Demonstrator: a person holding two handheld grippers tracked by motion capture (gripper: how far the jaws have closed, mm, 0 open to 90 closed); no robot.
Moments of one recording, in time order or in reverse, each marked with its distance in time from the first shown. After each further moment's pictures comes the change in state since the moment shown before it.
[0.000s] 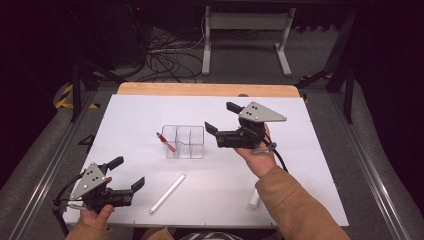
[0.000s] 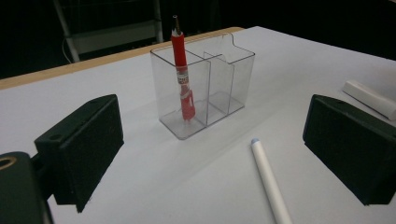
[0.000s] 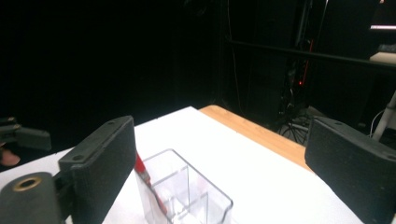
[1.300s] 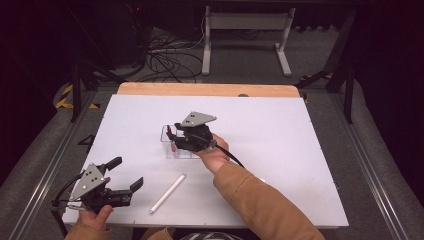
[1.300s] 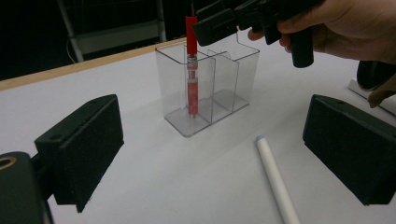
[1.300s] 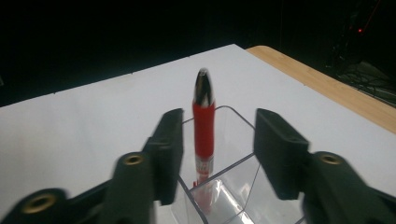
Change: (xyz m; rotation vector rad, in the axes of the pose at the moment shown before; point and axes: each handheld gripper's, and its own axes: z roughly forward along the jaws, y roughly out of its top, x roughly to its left) left arm 0.002 -0.003 -0.002 0.007 0.012 0.008; right arm 0.043 -0.053 0.130 0.246 0.127 -0.052
